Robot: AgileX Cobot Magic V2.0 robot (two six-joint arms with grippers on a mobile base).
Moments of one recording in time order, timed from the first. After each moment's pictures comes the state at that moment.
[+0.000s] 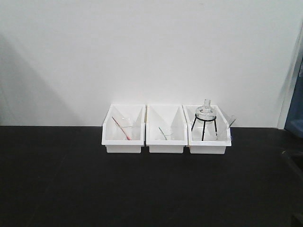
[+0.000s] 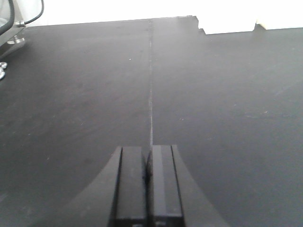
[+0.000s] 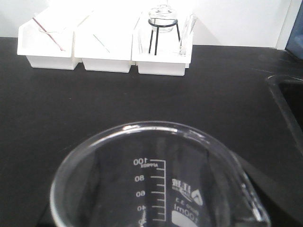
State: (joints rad) left arm -0.05 -0.02 0.03 0.18 0.36 -0.18; right arm 0.32 0.64 -0.48 -0.61 0.34 0.67
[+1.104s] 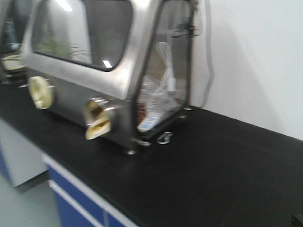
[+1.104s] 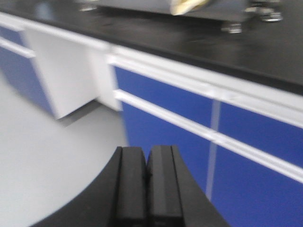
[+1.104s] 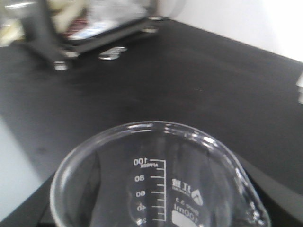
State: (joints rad) left arm -0.05 -0.02 0.03 0.18 0.36 -0.18; right arm 0.32 0.63 -0.48 -0.61 0.35 0.67
